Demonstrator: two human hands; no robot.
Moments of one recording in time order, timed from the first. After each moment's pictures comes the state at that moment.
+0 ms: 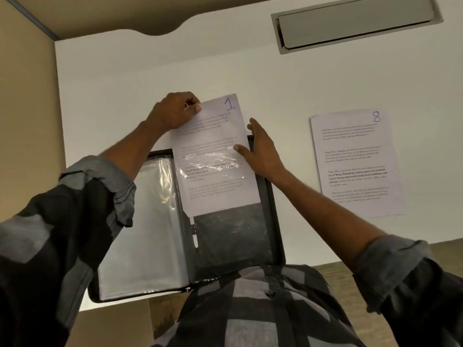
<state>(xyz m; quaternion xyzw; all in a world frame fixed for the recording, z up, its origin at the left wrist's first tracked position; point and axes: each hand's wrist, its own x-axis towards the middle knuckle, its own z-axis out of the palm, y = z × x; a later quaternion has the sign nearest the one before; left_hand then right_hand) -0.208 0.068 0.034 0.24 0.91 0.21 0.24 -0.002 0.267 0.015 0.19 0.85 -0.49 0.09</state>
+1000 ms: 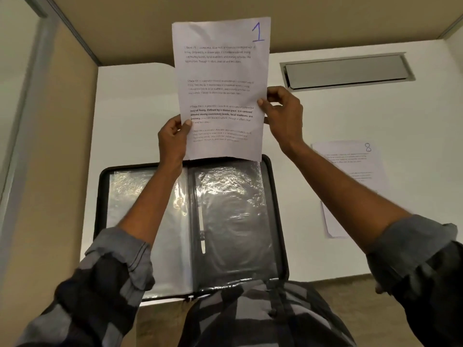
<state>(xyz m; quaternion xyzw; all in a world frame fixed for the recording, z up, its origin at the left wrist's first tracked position) -0.115 0.023 0.068 -0.06 0.70 0.70 0.08 -0.061 0.273 0.126 0.18 0.78 -0.58 -0.17</state>
